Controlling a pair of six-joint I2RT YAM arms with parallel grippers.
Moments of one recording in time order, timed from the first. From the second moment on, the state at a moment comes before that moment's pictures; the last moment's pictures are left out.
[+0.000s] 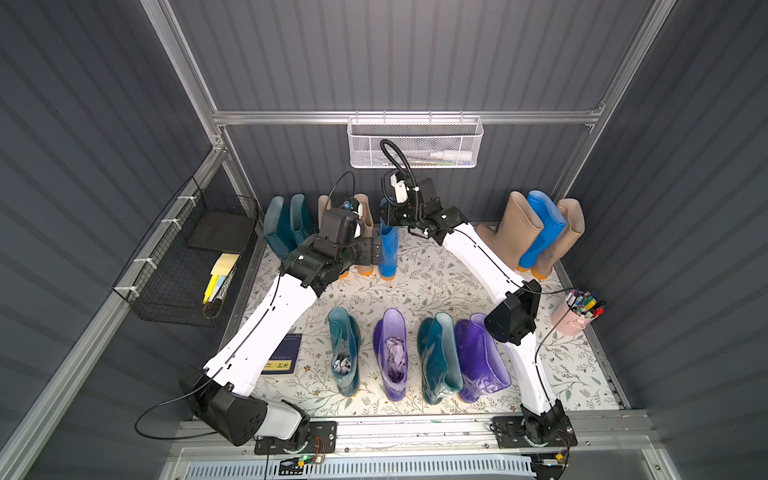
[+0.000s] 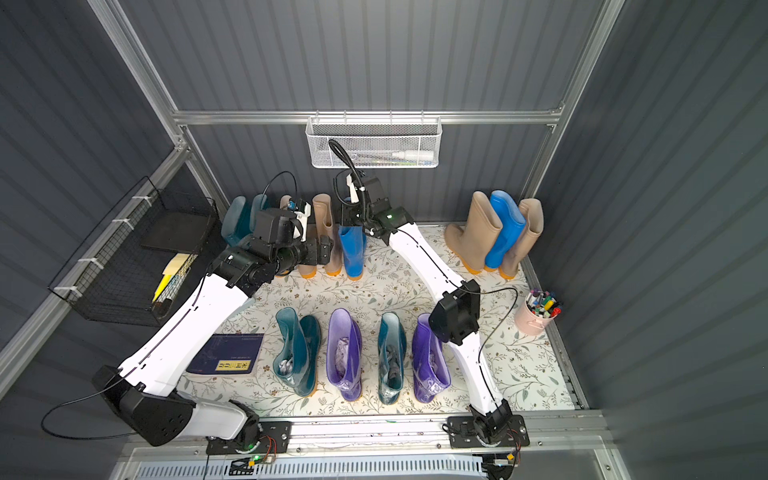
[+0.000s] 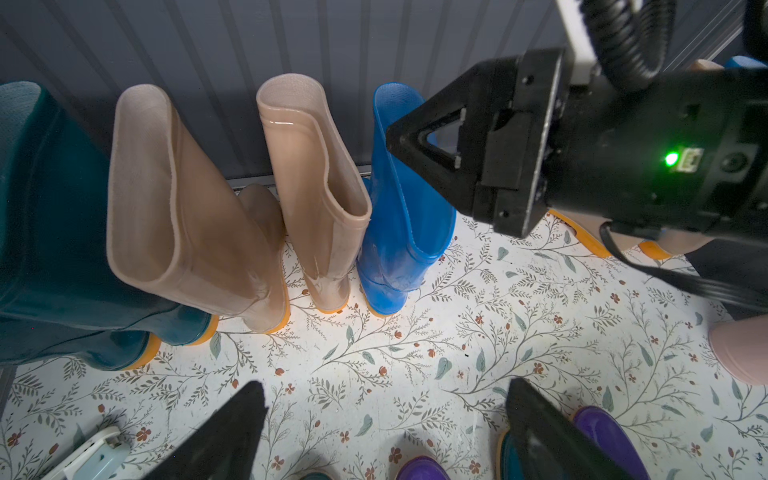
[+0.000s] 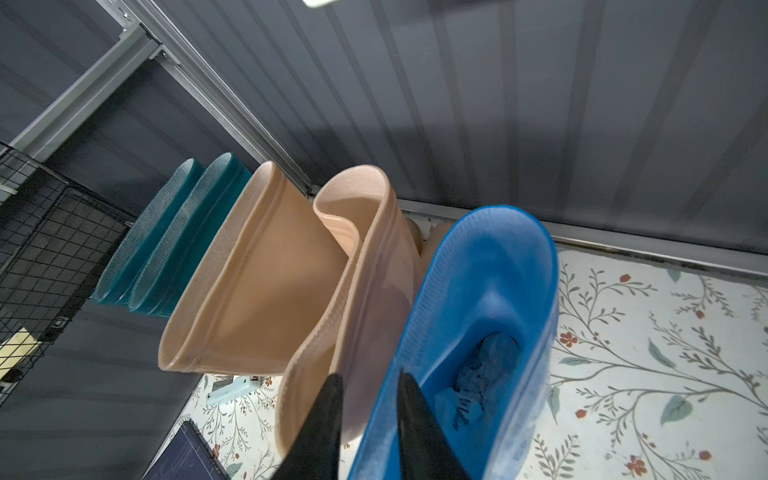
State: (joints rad) left arm -0.54 1.42 1.58 -0.74 -0.16 -0.24; right arm 0.62 2.28 2.47 -0.63 -0.14 0.42
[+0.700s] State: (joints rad) left arm -0.54 1.40 1.57 -0.64 -0.05 -0.24; right arm 0.49 1.82 2.05 -0.61 -0.12 0.25
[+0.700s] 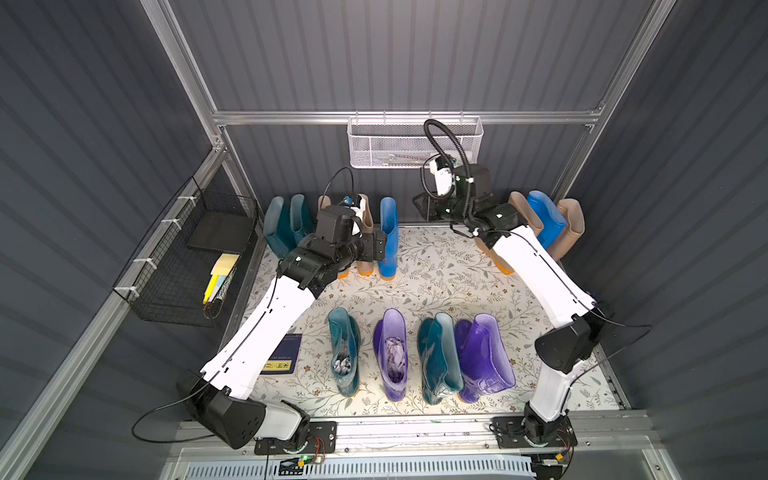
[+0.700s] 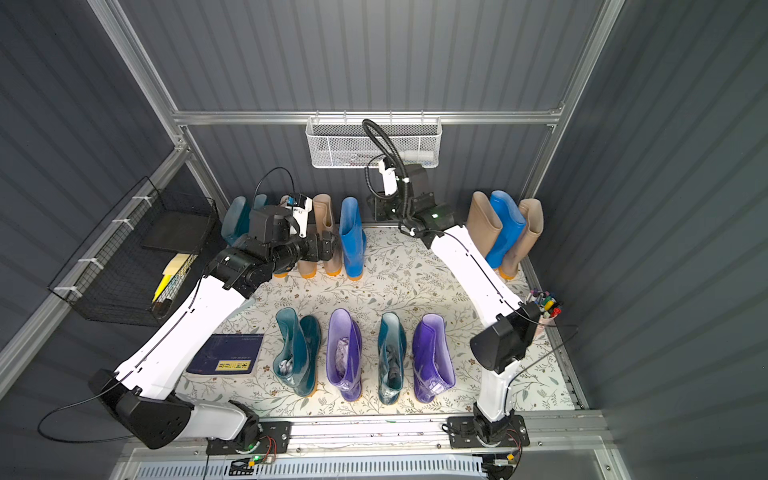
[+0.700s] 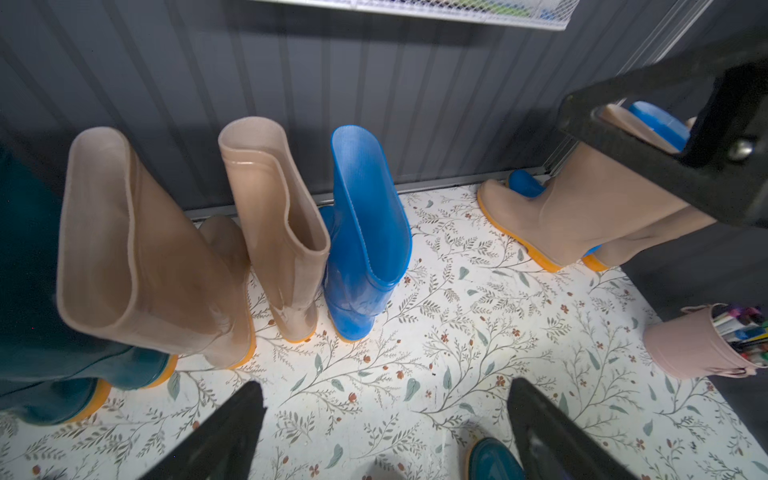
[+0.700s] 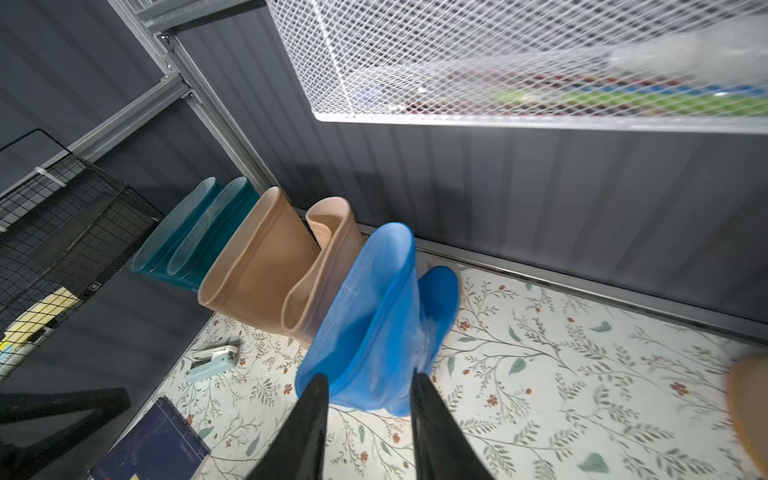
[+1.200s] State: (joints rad) left arm -0.55 1.43 1.54 -0.48 0.19 -0.29; right arm 0.04 1.59 1.88 -0.69 -0.06 0.14
